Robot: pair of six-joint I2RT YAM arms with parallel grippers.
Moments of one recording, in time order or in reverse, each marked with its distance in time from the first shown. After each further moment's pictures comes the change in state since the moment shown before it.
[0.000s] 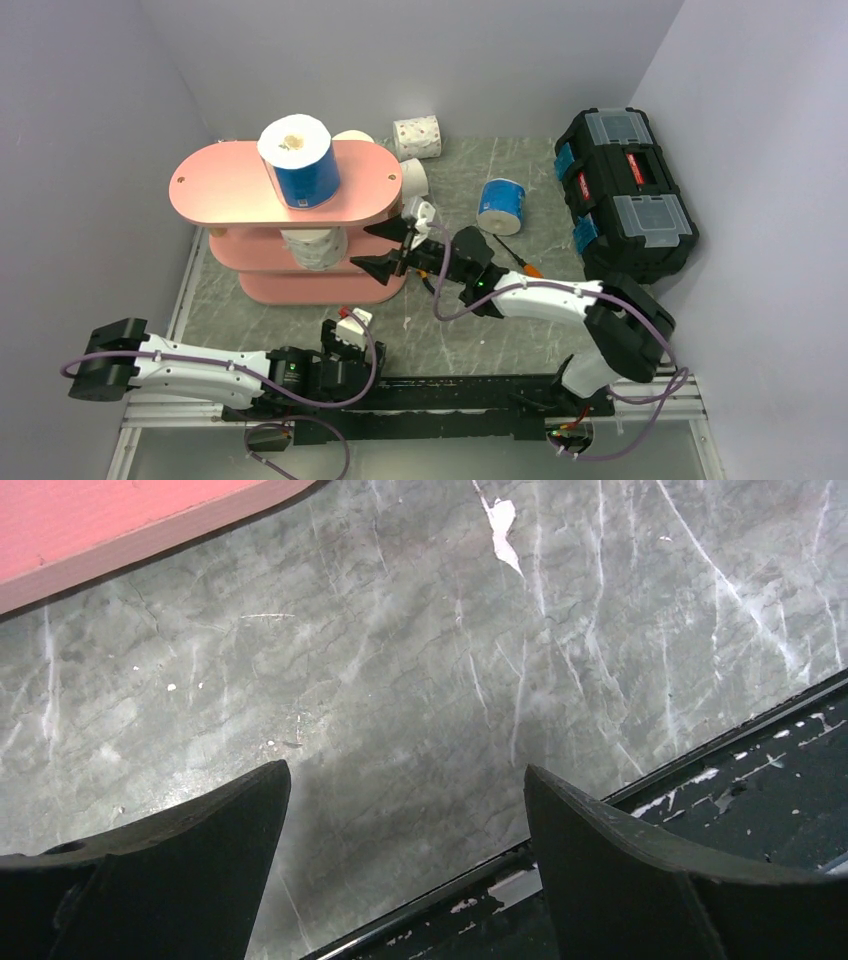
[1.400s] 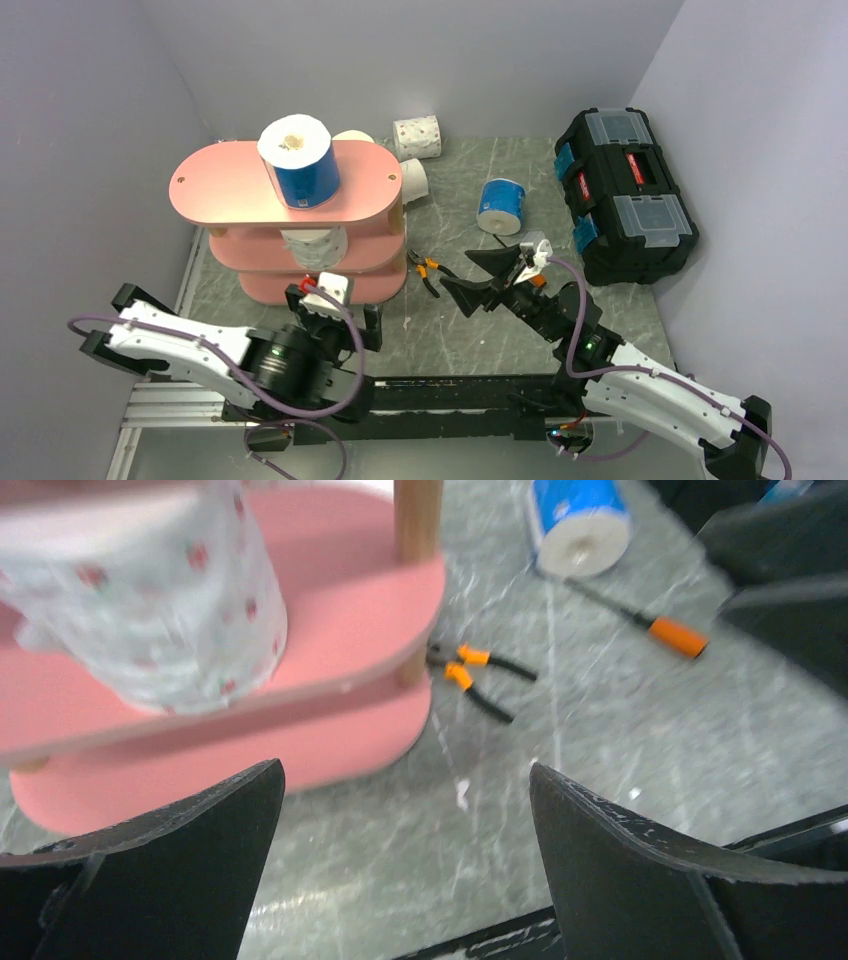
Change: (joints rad) left arm -0.282 0.276 0.900 -1.201 -0.544 -0.686; right arm 0.001 -0.997 -0.420 -0.576 0.401 0.164
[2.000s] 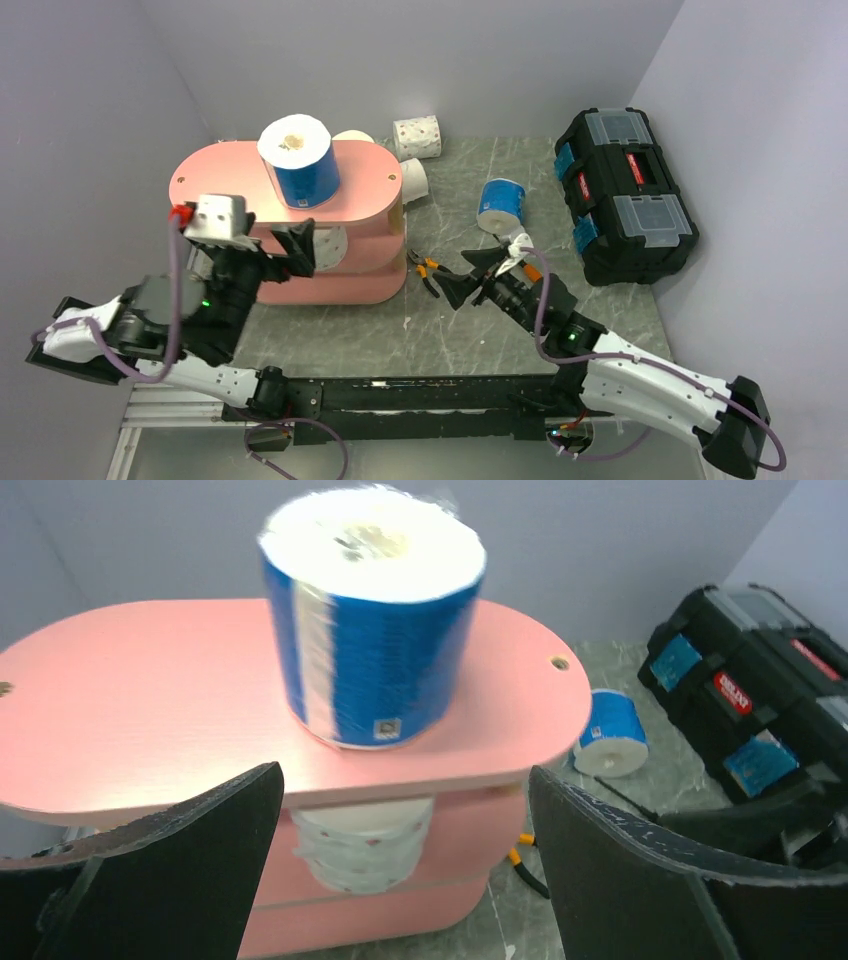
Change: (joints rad) left arm 0.114 -0.322 0.199 0.959 -0.218 1.457; right arm 0.000 0.120 0.007 -0.017 0.087 0.001
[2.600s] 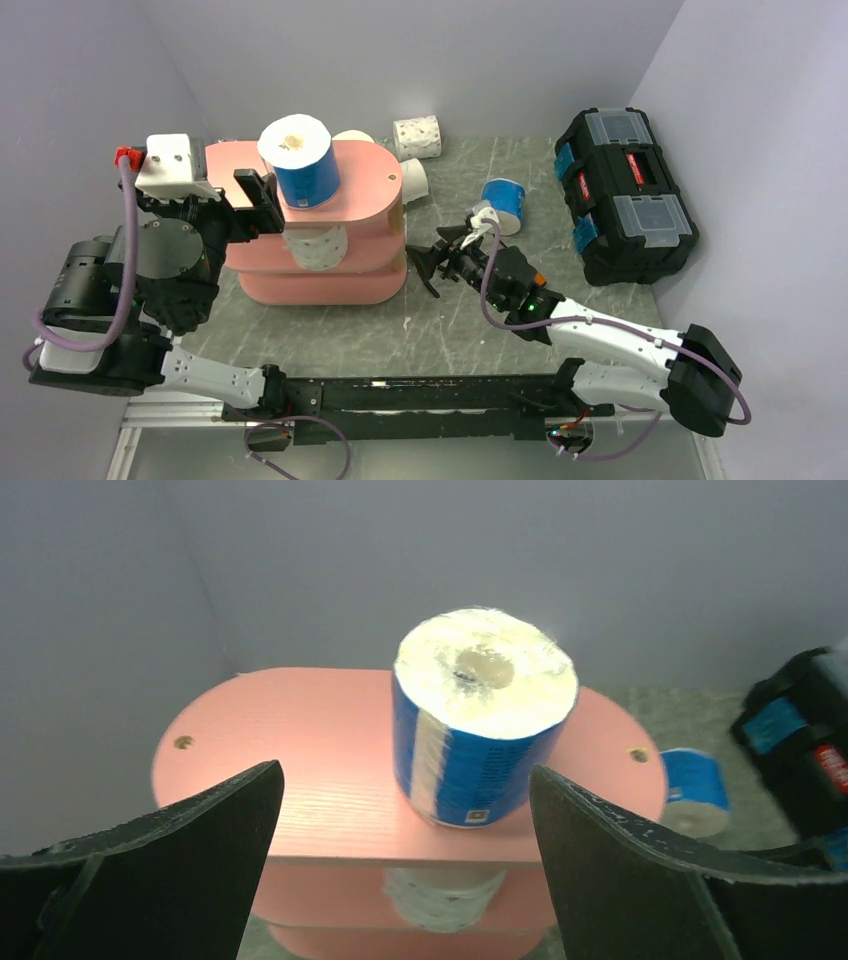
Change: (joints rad) left arm 0.156 0.285 0.642 -0.615 -0.022 -0.237; right arm -0.005 0.401 0.167 0.187 0.066 -0.014
